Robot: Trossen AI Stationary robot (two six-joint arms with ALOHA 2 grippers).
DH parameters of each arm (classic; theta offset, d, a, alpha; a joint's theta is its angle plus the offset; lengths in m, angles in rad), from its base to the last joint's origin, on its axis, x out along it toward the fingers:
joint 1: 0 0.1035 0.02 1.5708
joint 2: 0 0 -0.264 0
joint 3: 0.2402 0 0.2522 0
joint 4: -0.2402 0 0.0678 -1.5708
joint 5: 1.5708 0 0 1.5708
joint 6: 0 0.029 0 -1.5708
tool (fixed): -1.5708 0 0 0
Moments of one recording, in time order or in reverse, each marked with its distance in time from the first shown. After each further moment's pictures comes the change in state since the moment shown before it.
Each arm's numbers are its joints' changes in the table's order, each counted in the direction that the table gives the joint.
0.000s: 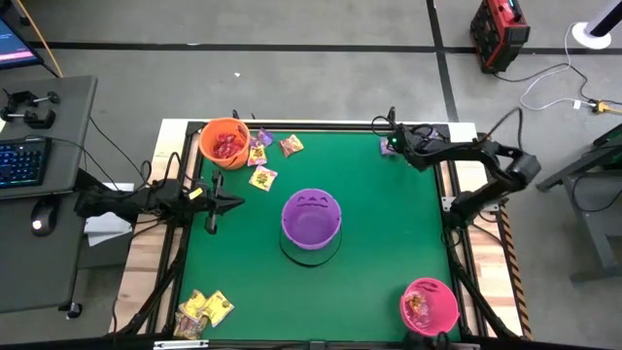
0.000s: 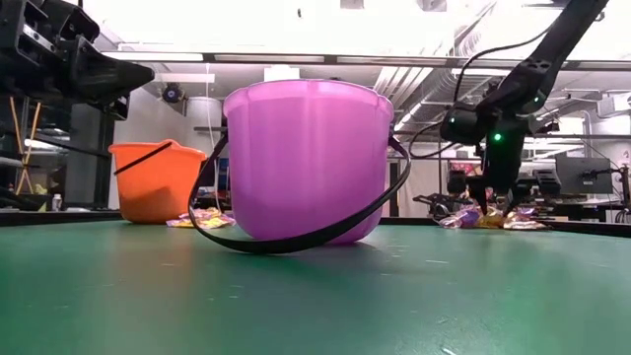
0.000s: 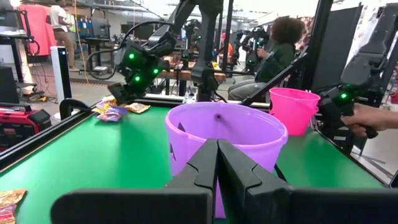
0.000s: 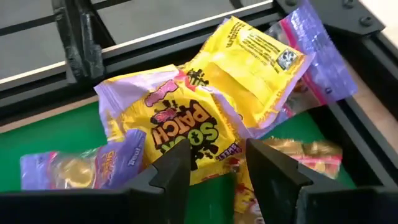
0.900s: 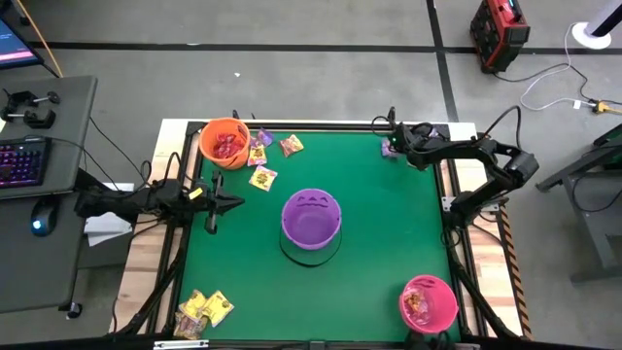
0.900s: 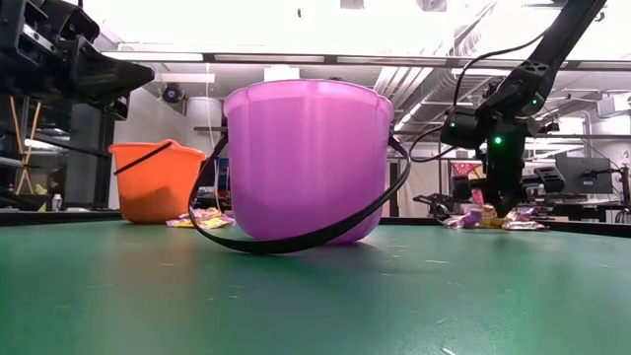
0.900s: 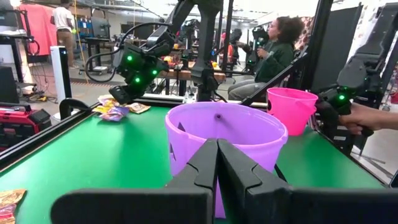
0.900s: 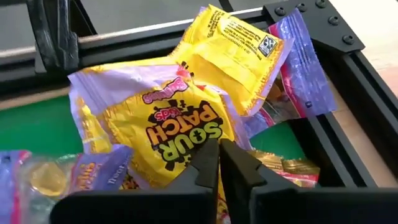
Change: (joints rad) left arm 0.000 0.000 0.000 0.000 0.000 0.000; right arm -0.024 -0.014 0.005 -0.033 -0.023 -0.096
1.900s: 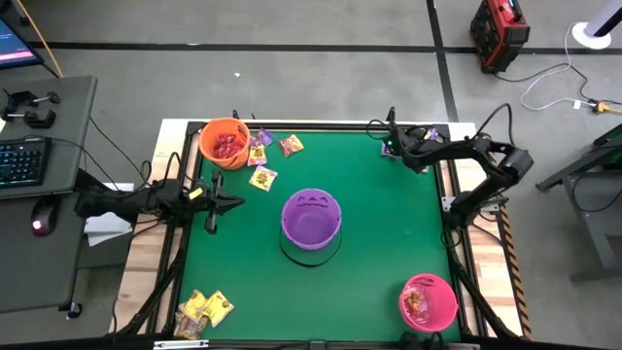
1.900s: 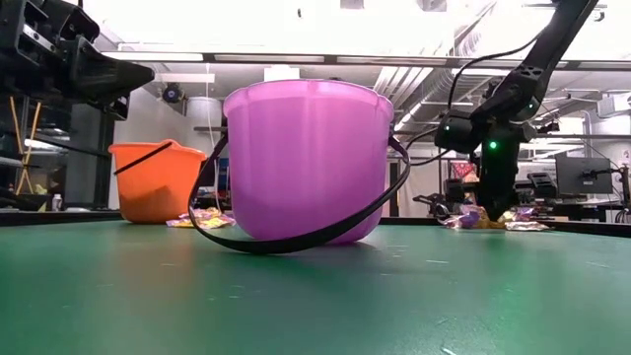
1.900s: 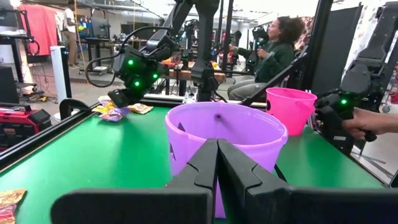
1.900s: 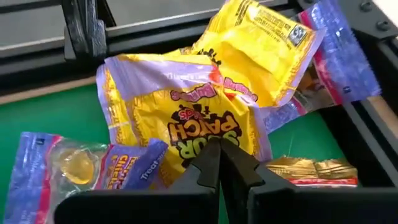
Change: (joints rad) left arm 0.000 0.000 0.000 0.000 0.000 0.000; right arm 0.043 -0.055 0.000 0.063 0.004 0.043
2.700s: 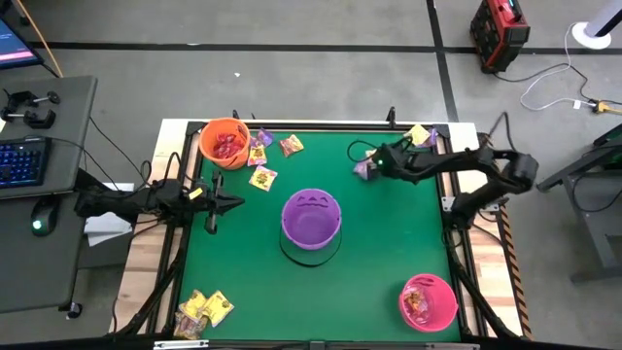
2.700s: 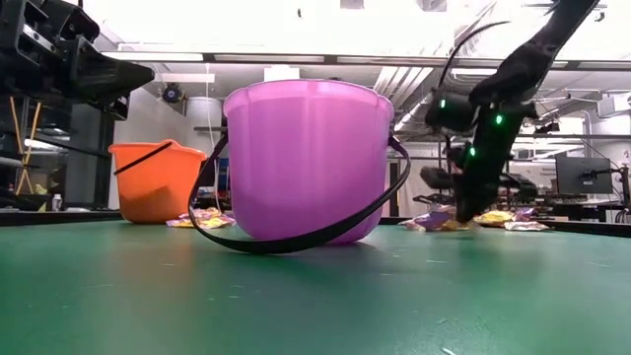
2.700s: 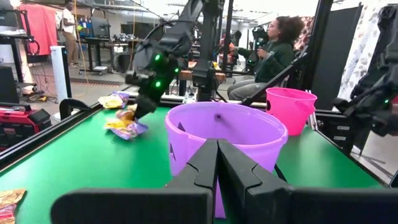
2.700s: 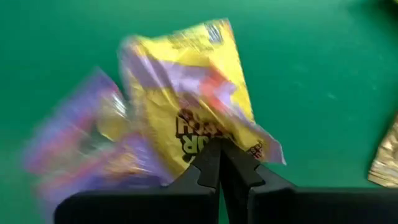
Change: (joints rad) left arm 0.000 0.000 0.000 0.000 0.000 0.000; right arm 0.280 0.116 -0.003 -0.057 0.272 -0.104
